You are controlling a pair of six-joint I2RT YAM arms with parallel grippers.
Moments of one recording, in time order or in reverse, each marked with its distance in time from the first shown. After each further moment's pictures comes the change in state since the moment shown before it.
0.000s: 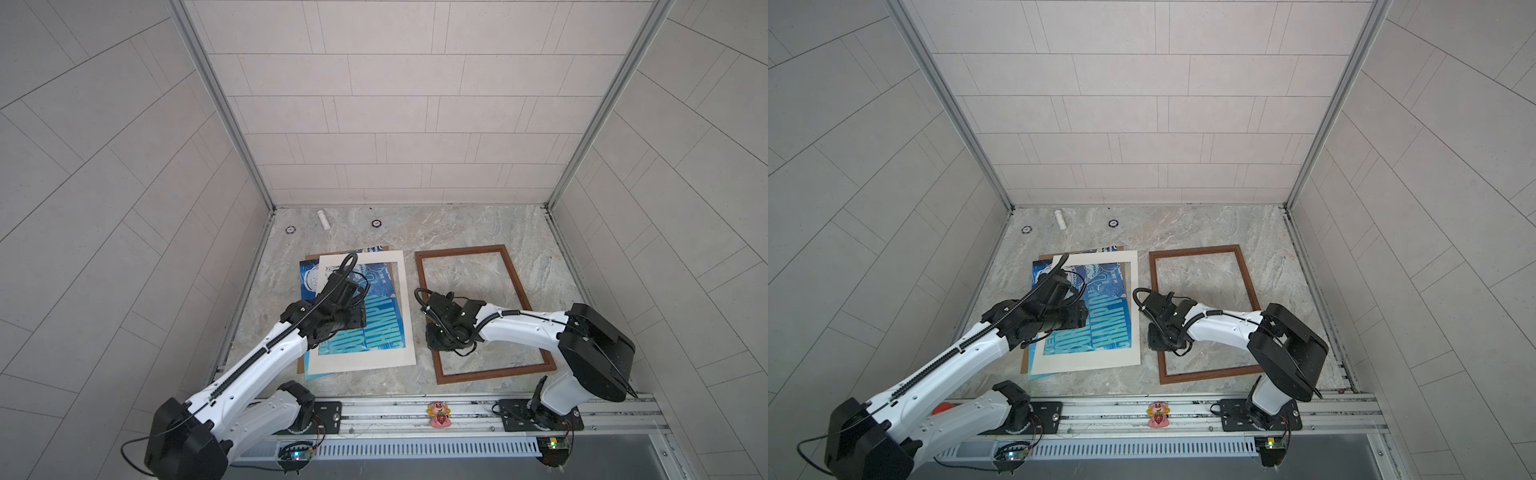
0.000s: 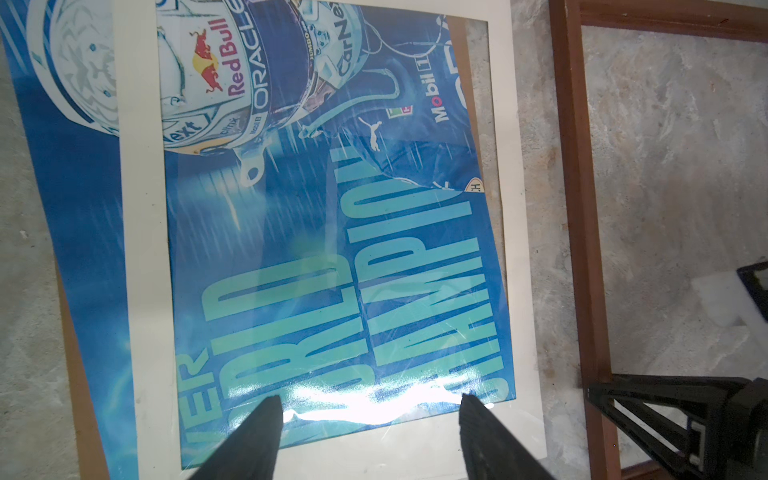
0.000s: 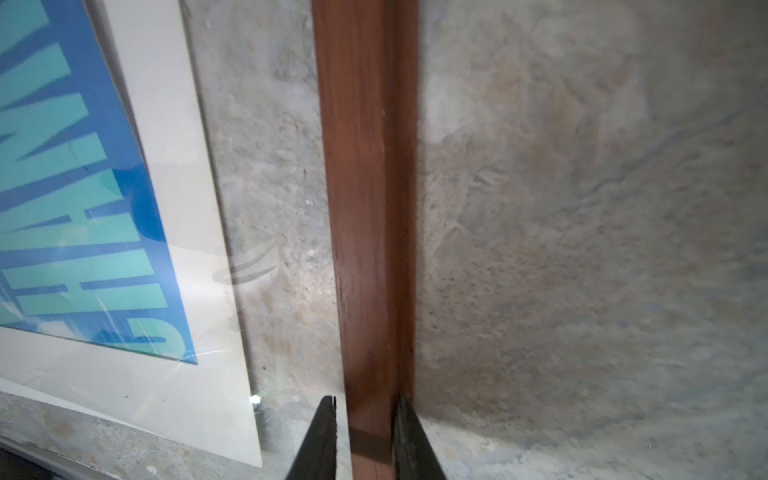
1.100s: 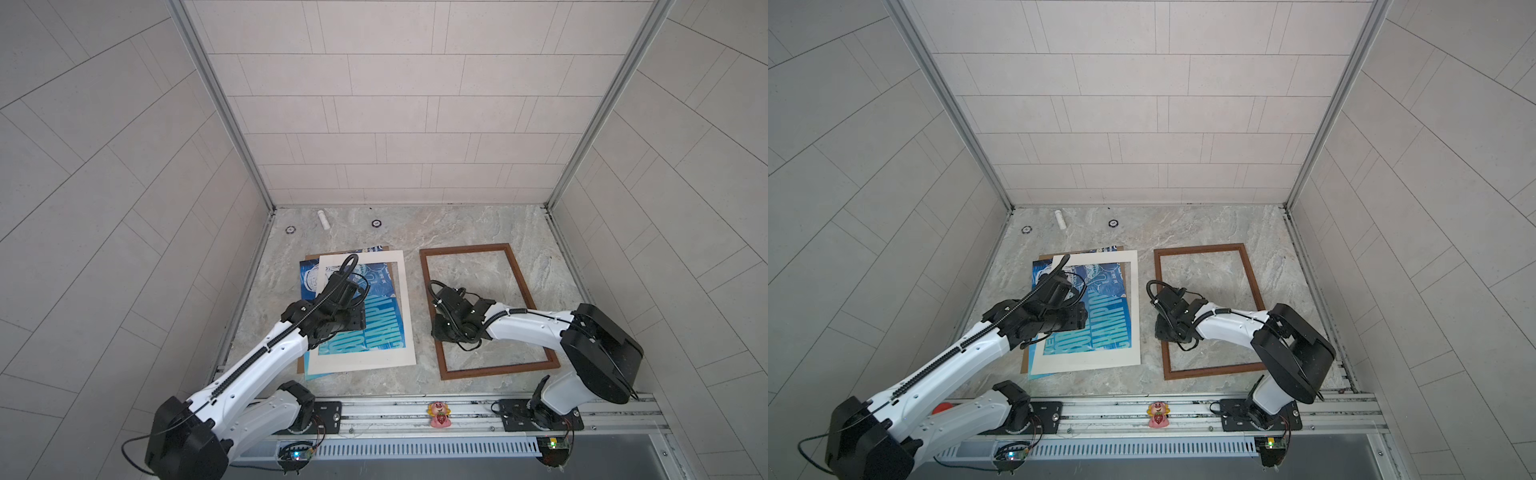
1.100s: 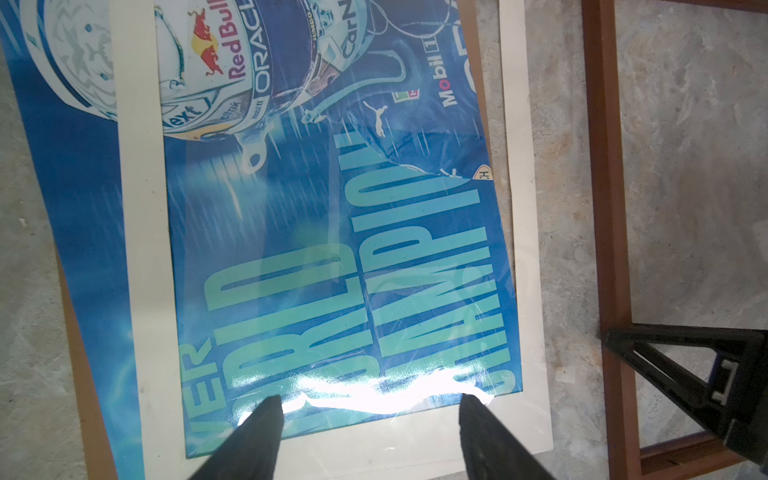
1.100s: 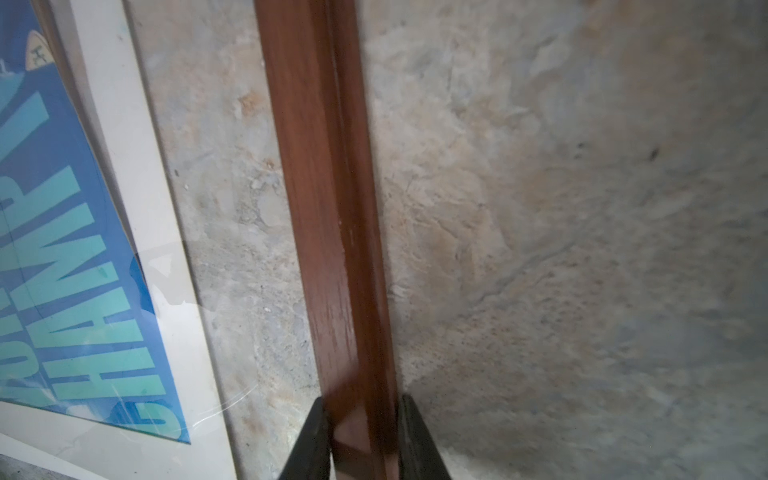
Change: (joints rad) left arm -0.001 0.005 0.000 -0.021 0.005 0.000; right arm -0.094 -0.030 -0.086 0.144 0.041 0.015
